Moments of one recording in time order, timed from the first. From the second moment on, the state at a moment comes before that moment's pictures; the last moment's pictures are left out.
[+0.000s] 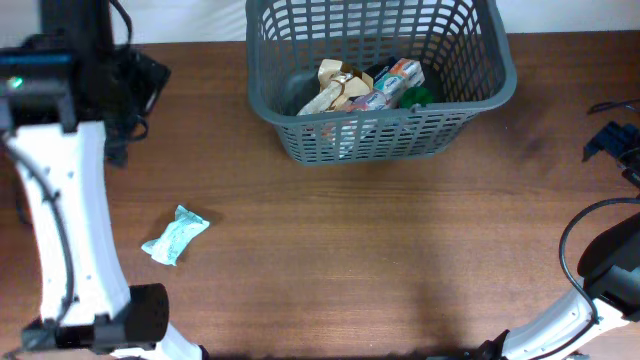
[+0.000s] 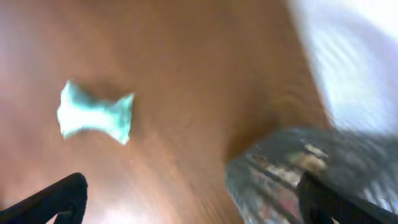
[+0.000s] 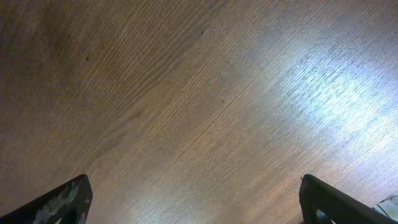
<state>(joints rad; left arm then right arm) 0.05 1.80 2.28 -1.68 -0.12 -1.16 -0.61 2.03 1.97 -1.45 0.06 0.28</state>
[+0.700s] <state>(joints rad) 0.10 1.83 1.35 -1.24 -0.03 -1.96 -0.61 2.03 1.97 -1.45 0.06 0.28</state>
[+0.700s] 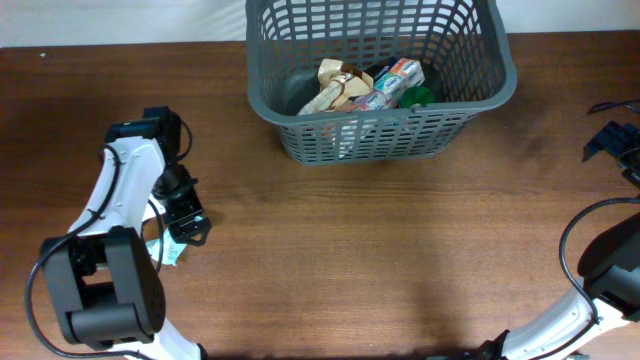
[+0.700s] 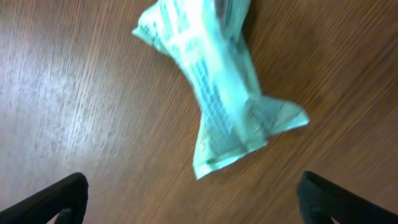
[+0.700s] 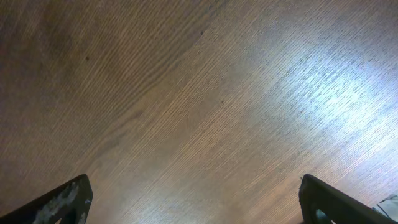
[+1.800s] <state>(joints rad) 0.19 1.83 1.24 -1.09 -0.04 -1.98 -0.61 2.03 1.97 -1.45 0.06 0.28</state>
